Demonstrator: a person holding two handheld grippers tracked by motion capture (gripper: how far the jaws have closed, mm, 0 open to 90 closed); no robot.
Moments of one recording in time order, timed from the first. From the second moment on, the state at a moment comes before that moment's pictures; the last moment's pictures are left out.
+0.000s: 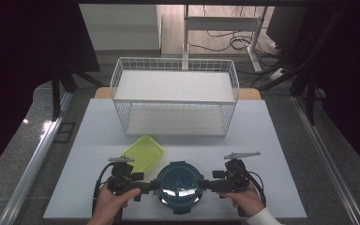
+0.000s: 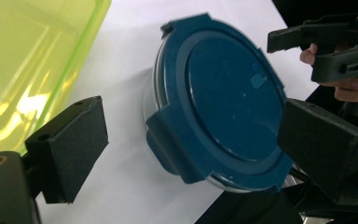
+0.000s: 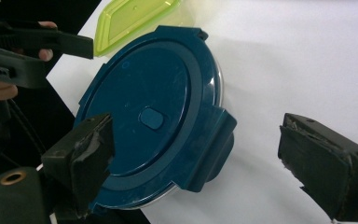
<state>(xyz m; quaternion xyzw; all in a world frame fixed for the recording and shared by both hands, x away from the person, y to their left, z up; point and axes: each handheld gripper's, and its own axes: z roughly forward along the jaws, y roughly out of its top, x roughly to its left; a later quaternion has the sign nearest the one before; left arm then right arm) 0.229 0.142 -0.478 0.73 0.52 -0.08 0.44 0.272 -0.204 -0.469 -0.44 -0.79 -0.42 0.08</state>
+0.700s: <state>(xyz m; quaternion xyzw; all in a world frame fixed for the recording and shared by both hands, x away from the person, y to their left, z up) 0.225 0.128 -0.494 0.73 0.53 -0.09 0.43 0.271 -0.195 -0.485 -0.45 -0.79 -0.40 0.10</state>
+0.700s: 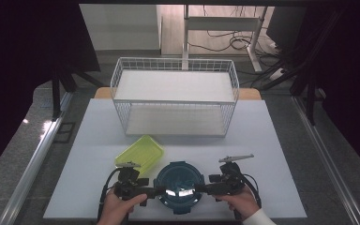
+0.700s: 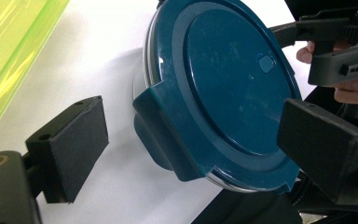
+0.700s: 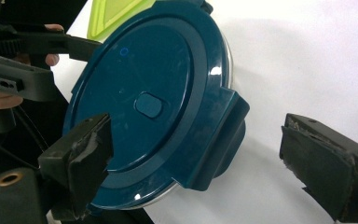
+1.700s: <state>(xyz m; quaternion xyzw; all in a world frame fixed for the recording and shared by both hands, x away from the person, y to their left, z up) 0.232 0.116 -0.517 0.70 0.55 -0.16 0.43 0.277 -0.181 -0.508 -0.47 -0.77 -0.40 0.18</state>
